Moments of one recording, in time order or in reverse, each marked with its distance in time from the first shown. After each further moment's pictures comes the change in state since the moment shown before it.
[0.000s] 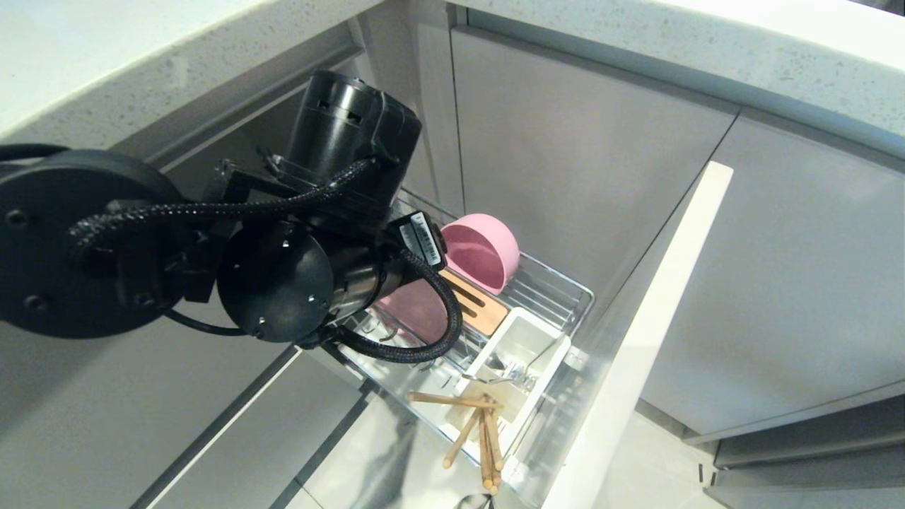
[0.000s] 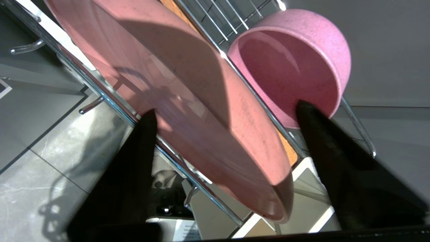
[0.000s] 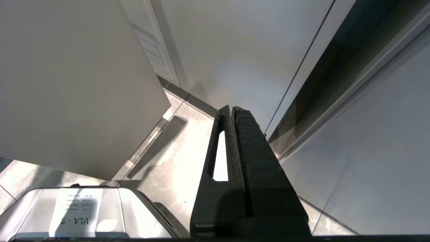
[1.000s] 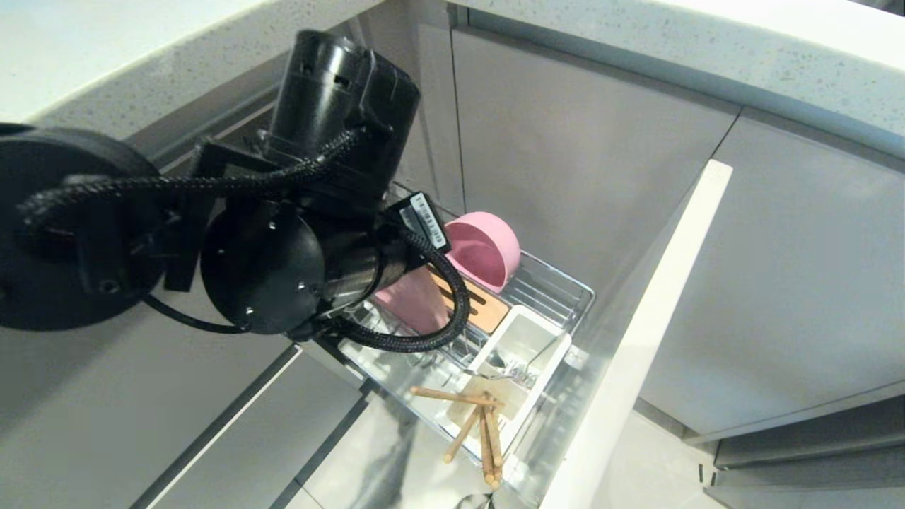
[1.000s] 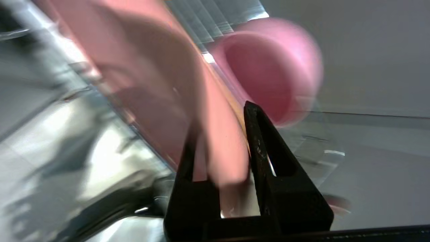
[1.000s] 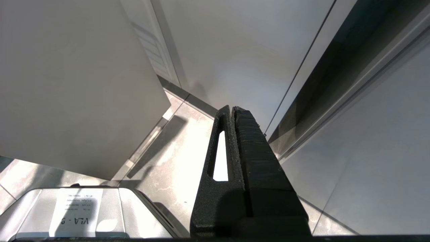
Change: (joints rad) left arm -0.050 -0.014 -0.051 0.003 0.004 -0.060; right arm 0.000 0.000 0.000 0.000 0.000 0.000
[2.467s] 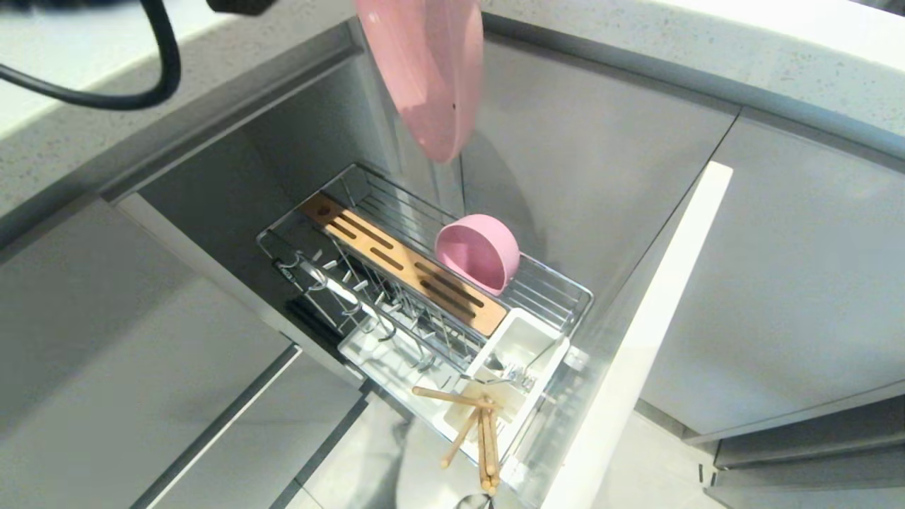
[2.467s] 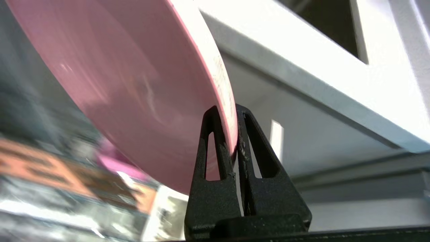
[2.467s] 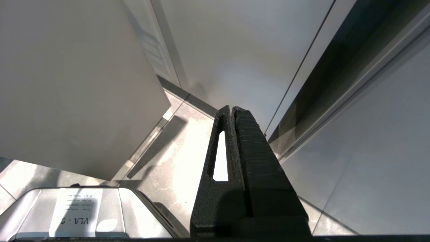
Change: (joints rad) left arm -0.416 -0.078 -0.459 -0.024 0.108 0.648; right arm 0.000 0.000 0.000 0.000 0.000 0.000
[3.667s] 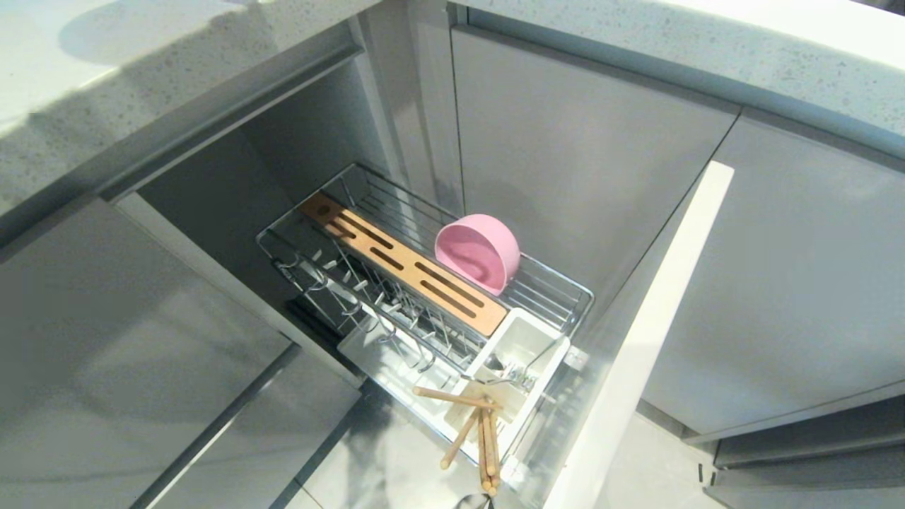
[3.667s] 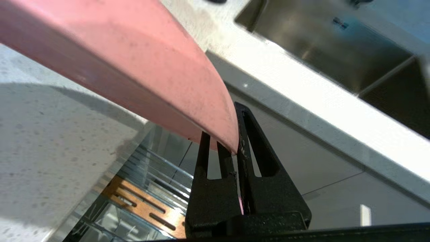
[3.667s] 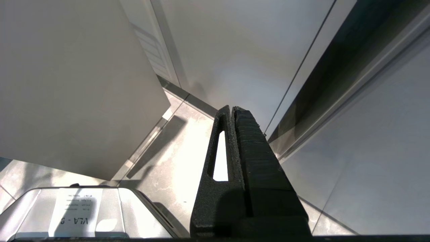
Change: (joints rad) left arm 0.235 -0.148 -0.030 -0.090 0.000 0.205; right arm 0.000 0.000 0.000 0.000 0.000 0.000
